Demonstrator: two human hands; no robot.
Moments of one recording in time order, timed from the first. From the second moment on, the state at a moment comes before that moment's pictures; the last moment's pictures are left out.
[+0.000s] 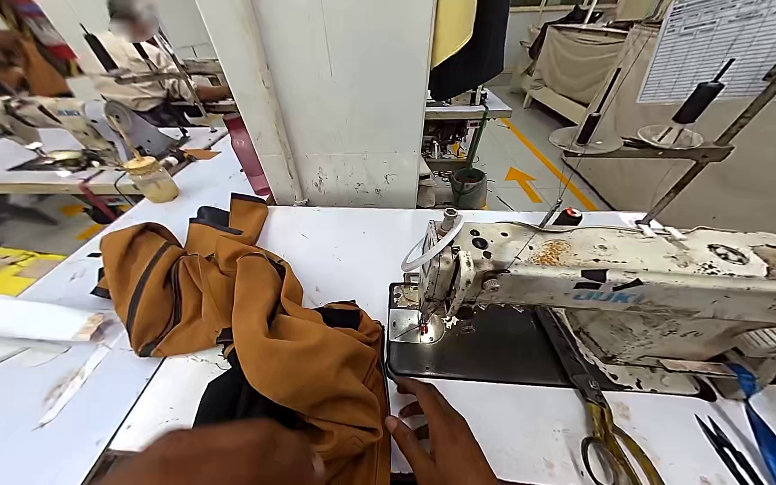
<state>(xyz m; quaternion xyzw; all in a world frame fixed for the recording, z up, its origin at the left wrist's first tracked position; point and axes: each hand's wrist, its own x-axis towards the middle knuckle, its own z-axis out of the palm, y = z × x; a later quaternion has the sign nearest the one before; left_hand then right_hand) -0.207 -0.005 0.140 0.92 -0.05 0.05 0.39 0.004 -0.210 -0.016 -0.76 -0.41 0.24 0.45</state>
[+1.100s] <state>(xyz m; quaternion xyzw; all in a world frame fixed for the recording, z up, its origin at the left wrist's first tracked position) -0.264 -0.025 -0.001 0.93 0.14 0.25 0.22 -0.039 -0.171 -0.031 -0.63 -0.58 0.13 0.51</state>
